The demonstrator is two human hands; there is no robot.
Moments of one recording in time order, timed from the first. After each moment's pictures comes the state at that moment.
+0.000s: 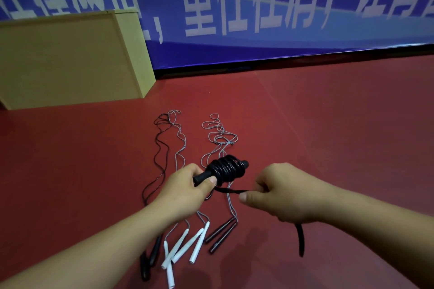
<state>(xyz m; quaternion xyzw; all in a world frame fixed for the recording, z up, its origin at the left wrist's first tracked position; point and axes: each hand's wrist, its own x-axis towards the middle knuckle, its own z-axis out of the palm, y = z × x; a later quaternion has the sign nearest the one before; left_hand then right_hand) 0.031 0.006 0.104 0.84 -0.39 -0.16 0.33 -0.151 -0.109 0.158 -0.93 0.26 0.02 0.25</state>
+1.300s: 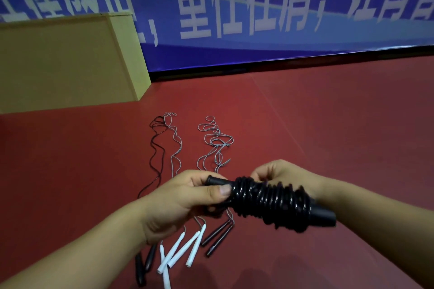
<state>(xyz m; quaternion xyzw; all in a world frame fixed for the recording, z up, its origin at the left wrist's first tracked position) 0.001 0.027 0.148 0.54 -0.43 -0.53 0.50 -0.163 -0.135 0.138 -0.75 0.21 -0.01 0.63</state>
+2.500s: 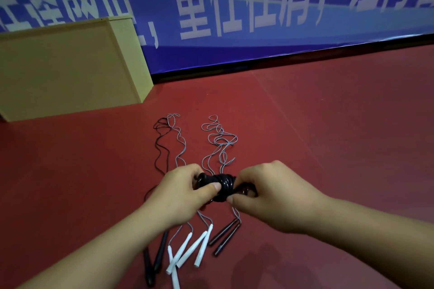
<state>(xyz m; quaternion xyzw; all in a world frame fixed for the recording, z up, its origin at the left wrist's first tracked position) 0.030 0.012 0.122 0.82 -0.47 -0.14 0.30 -0.146 -0.094 0.150 -0.95 0.20 -0.12 0.22</state>
